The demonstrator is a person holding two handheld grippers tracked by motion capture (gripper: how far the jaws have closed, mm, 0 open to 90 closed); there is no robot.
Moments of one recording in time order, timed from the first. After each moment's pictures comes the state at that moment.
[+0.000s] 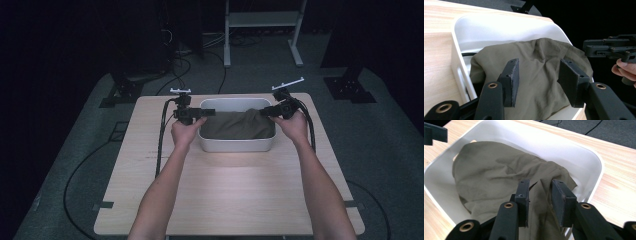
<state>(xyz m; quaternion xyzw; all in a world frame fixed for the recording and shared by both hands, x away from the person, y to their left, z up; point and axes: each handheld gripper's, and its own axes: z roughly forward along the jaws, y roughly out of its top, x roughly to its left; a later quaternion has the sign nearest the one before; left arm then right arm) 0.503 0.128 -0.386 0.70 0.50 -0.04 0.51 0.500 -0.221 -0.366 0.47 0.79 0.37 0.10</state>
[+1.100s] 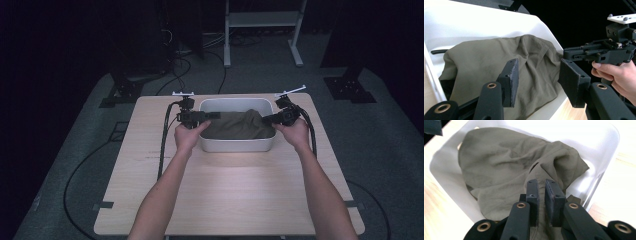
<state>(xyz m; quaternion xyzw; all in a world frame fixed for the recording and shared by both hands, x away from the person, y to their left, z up) 0.490 0.117 -0.387 0.70 0.48 -0.06 0.53 0.492 -0.230 -0.388 0.49 0.79 0.38 0.05</state>
